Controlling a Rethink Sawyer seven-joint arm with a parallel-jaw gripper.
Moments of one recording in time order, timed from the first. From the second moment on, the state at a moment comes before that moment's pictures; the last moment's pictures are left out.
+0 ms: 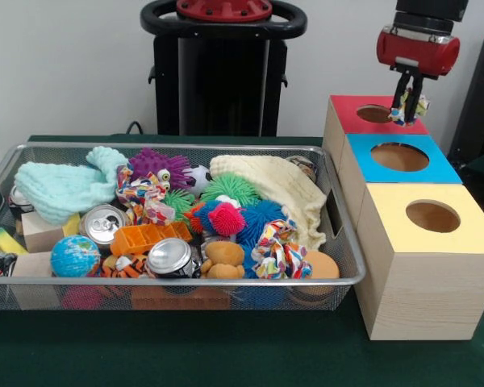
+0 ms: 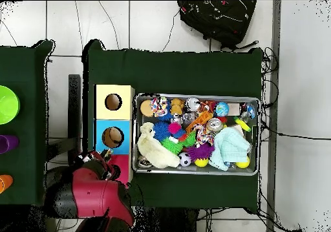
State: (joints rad) arm 0.45 -0.75 -0.32 1.96 0.22 0.20 2.61
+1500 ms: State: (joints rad) arm 0.39 -0.74 -0.30 2.14 0.27 0.01 2.61
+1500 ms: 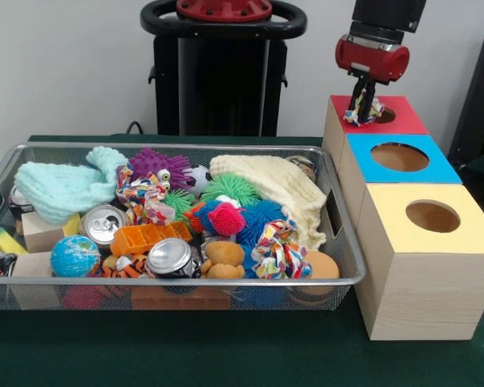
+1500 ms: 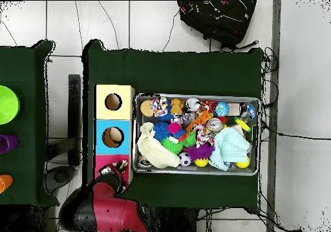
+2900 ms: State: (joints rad) arm 0.34 -0.81 -0.33 1.99 0.29 0.43 2.61
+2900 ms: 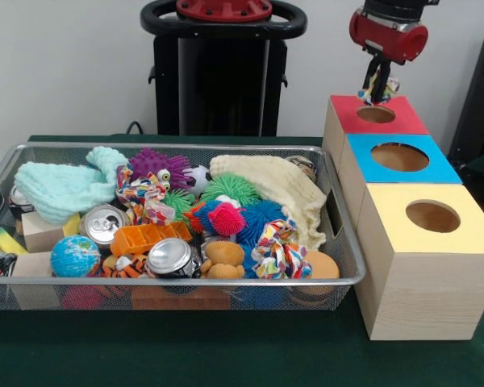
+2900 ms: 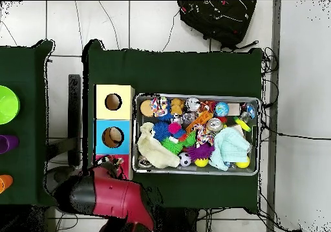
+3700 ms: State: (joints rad) arm 0.12 -0.67 -0.33 1.73 0.26 0.45 2.61
